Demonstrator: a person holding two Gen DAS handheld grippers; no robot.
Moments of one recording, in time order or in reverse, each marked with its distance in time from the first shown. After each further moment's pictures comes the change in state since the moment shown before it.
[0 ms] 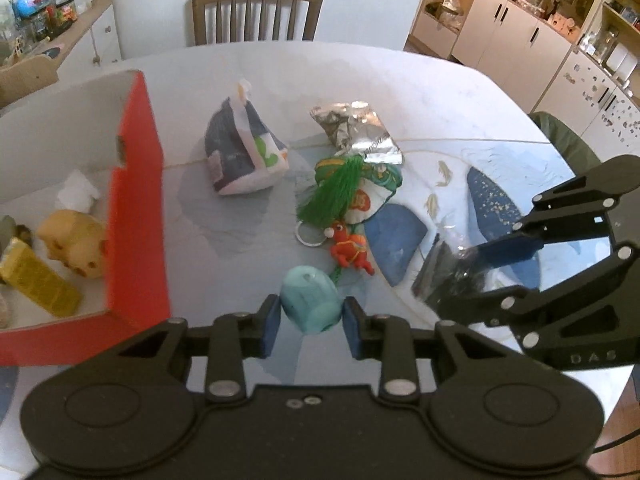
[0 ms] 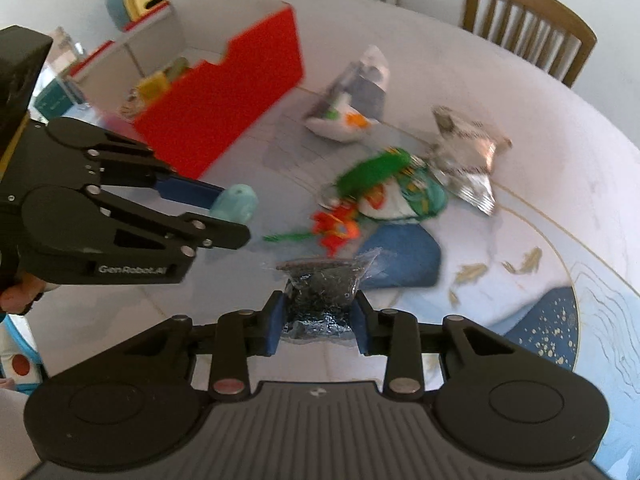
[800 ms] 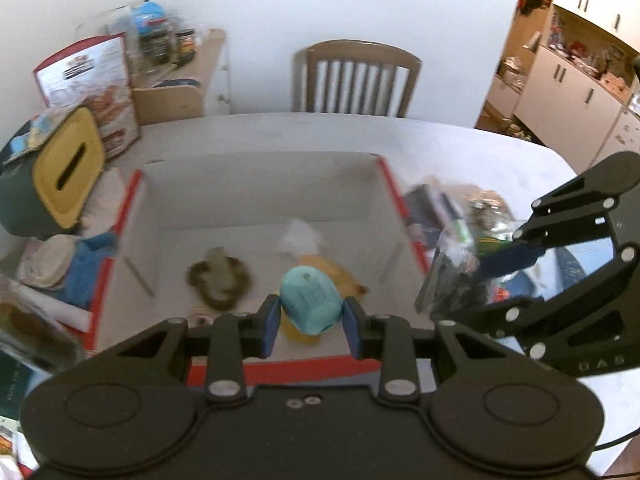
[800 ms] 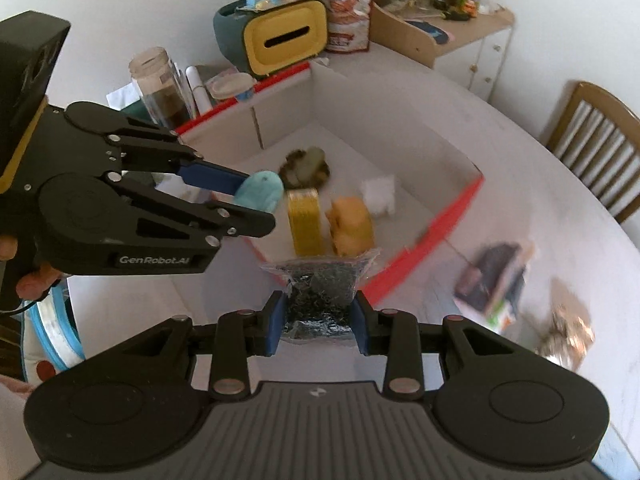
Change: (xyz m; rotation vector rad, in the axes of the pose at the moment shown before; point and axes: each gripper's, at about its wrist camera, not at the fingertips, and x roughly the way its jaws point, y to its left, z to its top) left arm -0.109 0.163 0.006 -0.102 -0.141 0.167; right arm -0.005 0.147 0.145 -0.227 -0.057 0.072
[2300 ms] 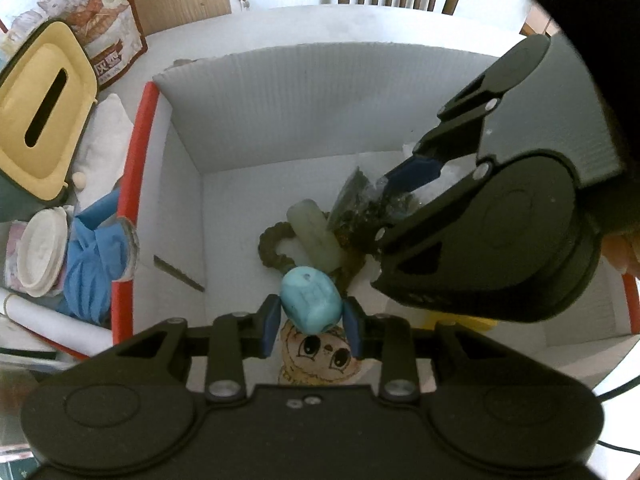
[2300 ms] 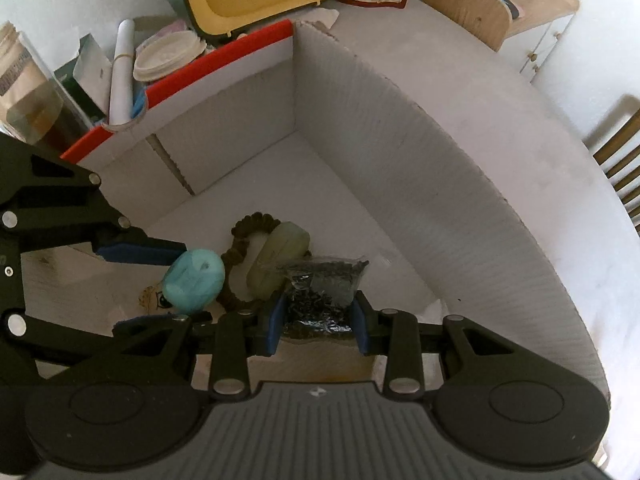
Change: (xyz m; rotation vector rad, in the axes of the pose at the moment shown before) left arm 0.122 0.084 0.022 0.012 0.314 0.046; right arm 0.207 -0.012 0.127 -0.078 0.184 -0.046
